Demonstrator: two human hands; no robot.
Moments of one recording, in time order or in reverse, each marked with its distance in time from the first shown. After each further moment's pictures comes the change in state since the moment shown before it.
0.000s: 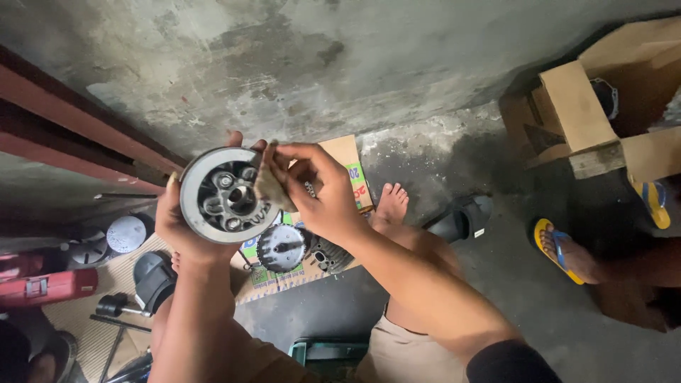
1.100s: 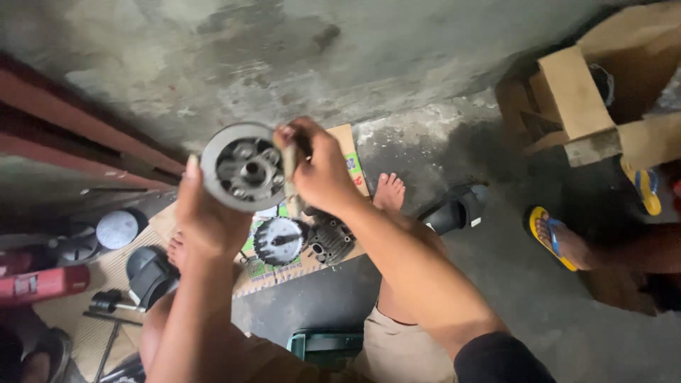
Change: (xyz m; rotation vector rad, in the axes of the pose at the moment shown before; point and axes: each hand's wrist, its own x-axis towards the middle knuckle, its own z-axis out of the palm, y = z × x) left_hand 0.011 -0.018 -0.027 0.178 0.222 0.112; right_hand 0.027 0.002 0.004 -0.160 0.006 0.218
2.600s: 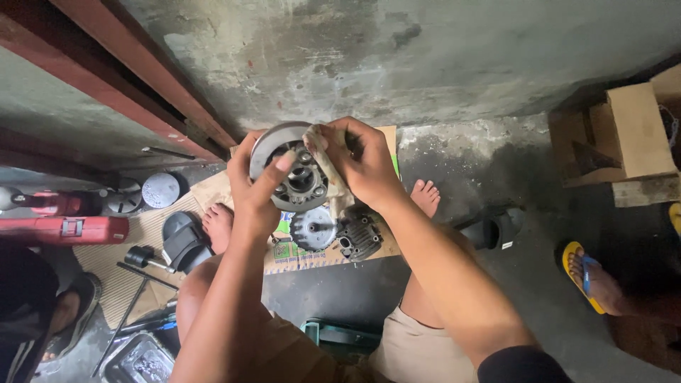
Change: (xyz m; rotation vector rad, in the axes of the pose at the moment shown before) left_hand -0.014 0.036 -0.005 0.775 -0.049 0.422; right_hand 0.008 0.007 0.012 0.165 -0.236 -0.003
